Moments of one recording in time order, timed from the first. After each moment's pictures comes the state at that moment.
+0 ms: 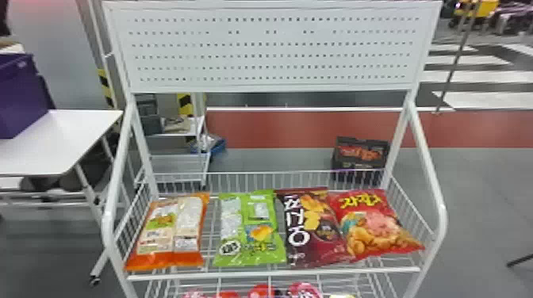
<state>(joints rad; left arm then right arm) 0.92 0.41 -0.08 -2.16 0.13 -0.41 0.39 0.85 -0.28 0.03 -2.17 -0.16 -0.25 -0.04</state>
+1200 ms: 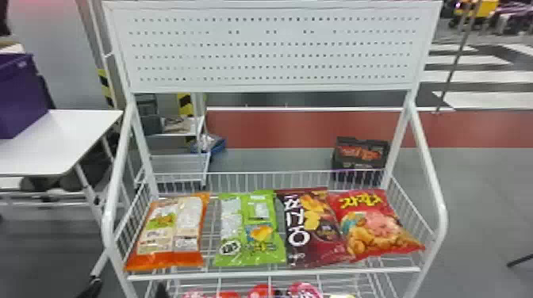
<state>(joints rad) 0.70 0.40 -0.17 -2.12 0.16 -0.23 0.37 0.84 -0.26 0.04 -2.16 -0.16 -0.25 -0.03</state>
